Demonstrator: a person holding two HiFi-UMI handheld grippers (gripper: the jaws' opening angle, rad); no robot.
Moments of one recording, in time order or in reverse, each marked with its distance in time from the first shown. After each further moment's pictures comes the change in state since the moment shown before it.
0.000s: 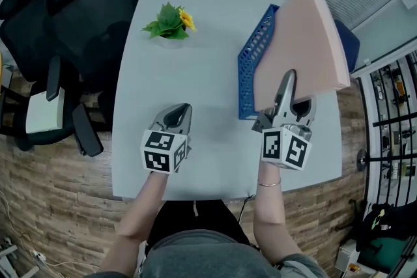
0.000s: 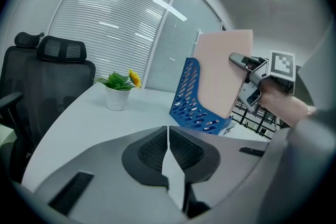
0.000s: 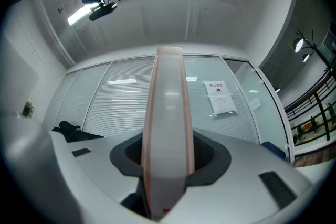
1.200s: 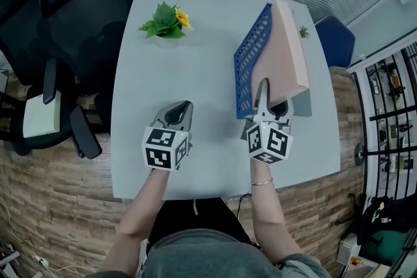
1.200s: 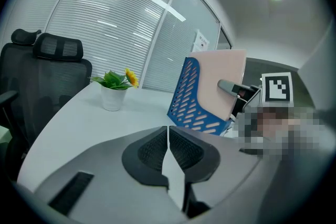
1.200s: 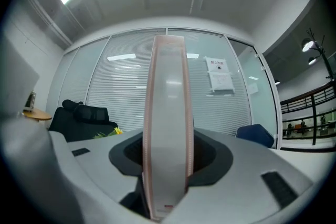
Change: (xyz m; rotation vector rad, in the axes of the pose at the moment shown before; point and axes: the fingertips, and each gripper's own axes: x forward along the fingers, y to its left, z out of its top) left arm 0.008 -0.004 0.002 -0.001 -0.003 -0.033; right arm -0.024 0.004 -0.092 -0.060 0.291 -0.029
